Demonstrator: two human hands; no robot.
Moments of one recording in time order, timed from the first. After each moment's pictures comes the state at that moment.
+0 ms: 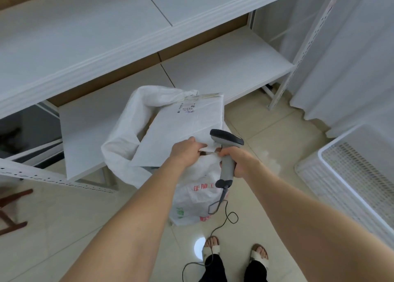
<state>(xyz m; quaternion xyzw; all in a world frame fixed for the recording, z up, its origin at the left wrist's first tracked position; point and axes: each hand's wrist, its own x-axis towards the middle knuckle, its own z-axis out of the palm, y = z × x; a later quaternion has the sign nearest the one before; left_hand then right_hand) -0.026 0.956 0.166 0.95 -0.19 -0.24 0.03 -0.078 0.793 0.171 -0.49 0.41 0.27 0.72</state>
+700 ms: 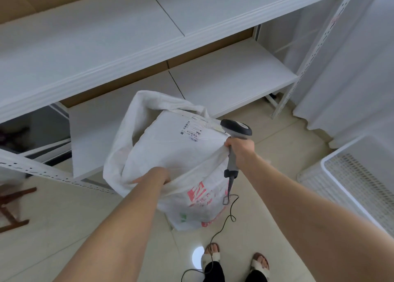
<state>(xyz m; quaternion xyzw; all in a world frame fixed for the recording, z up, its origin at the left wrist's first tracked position) -0.052 1.034 0.172 0.82 0.06 -0.55 -0.15 -0.055 0.806 0.196 -0.59 0.44 0.10 0.67</state>
